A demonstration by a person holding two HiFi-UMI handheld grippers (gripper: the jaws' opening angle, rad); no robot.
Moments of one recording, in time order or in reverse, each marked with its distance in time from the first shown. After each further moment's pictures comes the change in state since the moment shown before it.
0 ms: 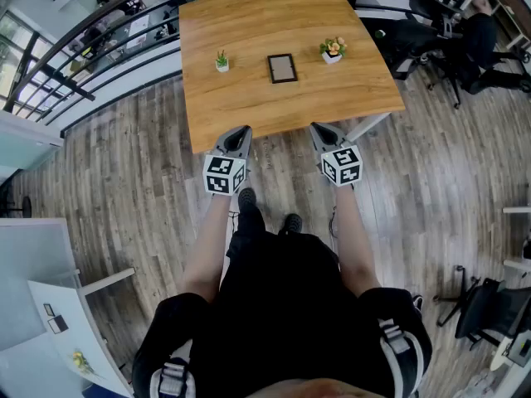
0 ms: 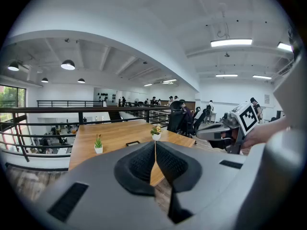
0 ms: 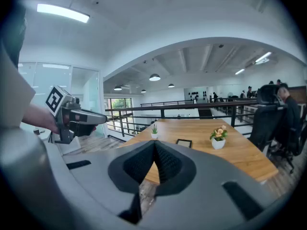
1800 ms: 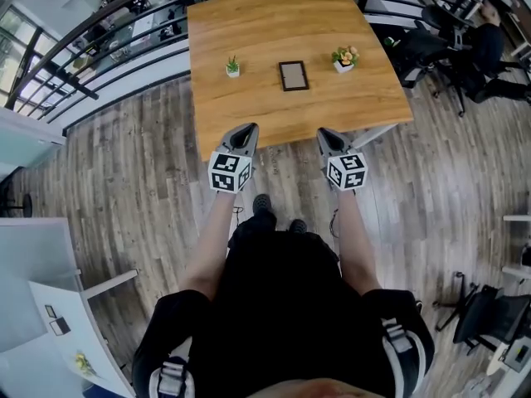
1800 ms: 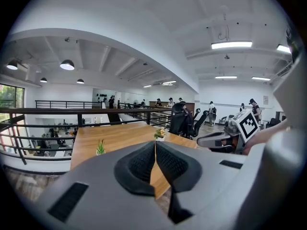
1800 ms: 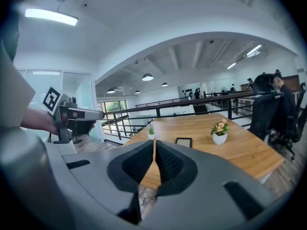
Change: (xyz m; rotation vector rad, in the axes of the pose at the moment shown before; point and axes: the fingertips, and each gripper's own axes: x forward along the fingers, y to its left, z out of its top) left arm 0.021 0.036 0.020 -0.004 -0.016 -0.025; right arm 0.032 -0.010 -0.007 0.097 0.011 -0.053
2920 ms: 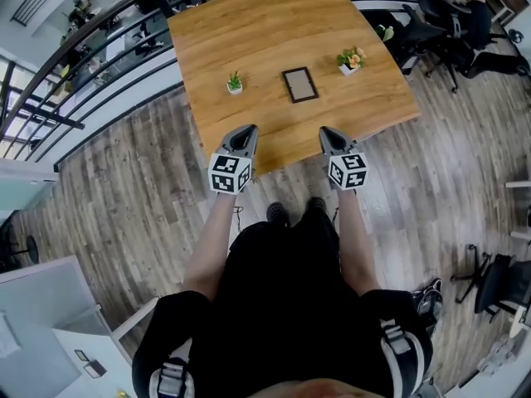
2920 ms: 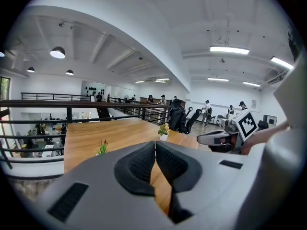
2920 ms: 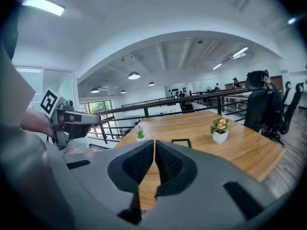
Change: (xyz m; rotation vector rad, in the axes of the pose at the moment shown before) left arm 0.054 0.110 -0.014 -0.016 0.052 -0.147; right arm 0.095 0.004 0.006 0.074 0.005 -0.169
